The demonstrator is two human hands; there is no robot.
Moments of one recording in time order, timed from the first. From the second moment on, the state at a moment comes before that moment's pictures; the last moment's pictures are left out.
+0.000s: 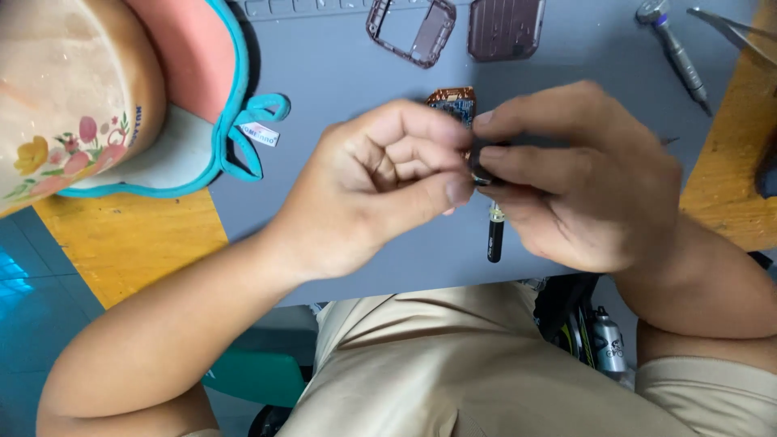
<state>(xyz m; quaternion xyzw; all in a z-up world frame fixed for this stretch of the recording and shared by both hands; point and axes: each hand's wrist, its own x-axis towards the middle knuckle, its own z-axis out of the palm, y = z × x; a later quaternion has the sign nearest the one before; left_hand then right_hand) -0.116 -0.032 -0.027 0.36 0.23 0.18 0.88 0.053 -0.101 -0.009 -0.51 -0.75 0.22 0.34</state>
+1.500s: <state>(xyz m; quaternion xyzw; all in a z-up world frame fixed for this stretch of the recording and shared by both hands) -0.114 -0.006 -0.038 0.89 0.15 0.13 0.42 0.071 -0.082 -0.033 -0.47 -0.83 0.23 0.19</state>
